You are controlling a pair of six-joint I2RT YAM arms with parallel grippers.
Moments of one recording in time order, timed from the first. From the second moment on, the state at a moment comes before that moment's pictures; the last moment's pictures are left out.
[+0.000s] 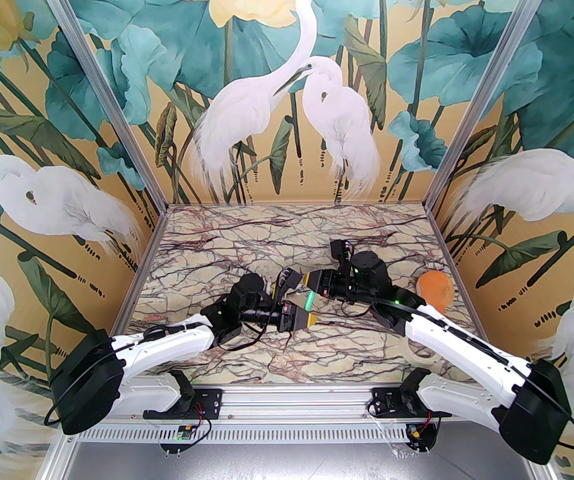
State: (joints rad) left arm -0.84 1.28 0.62 0.31 0.70 -0.75; right arm 0.66 1.11 0.78 -0.10 -0.39 0.91
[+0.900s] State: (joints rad) left arm -0.91 1.26 0.69 0.15 0.66 -0.67; right arm 0.64 1.05 0.95 -0.21 -0.15 0.86
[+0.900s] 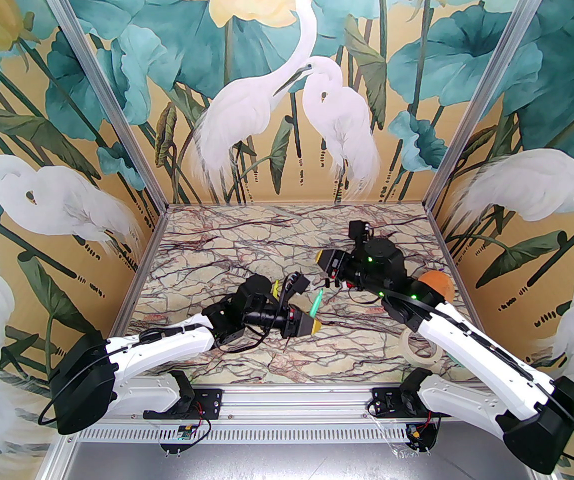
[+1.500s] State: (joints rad) left arm -0.91 1.12 0.66 0.04 0.45 -0.67; right arm 0.52 1.06 0.91 -0.54 -0.11 0.65
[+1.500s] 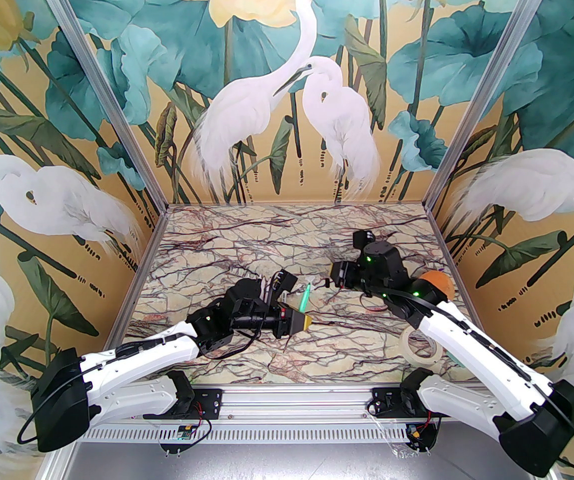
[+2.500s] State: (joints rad) left arm -0.91 1.21 0.66 0.00 0.42 -0.66; right arm 0.14 1.72 1.17 -0.79 0.08 0.26
